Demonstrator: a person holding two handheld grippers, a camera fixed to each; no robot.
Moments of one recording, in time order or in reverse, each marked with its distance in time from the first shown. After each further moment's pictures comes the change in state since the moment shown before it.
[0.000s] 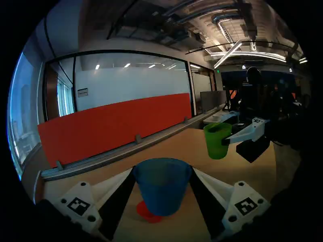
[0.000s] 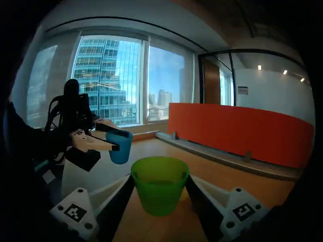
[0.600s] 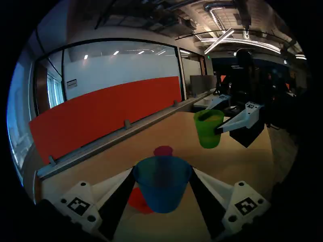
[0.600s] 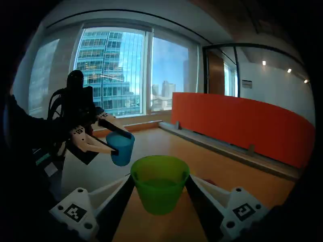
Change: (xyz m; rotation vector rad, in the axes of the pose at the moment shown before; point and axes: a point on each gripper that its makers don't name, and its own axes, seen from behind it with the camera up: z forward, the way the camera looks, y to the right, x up) left arm -0.039 0.025 0.016 -0.088 -0.126 0.038; right arm -0.032 0.003 -0.003 0.031 -0.084 -0.012
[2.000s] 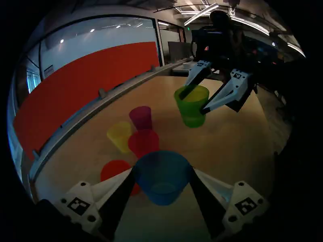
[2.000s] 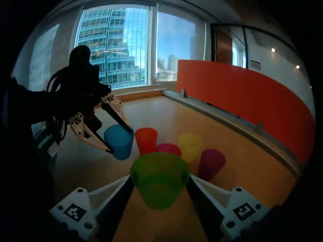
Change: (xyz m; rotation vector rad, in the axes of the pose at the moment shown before) left arm -0.101 0.032 0.036 -0.181 -0.261 0.088; right arm -0.085 0.012 0.018 0.045 -0.244 -0.019
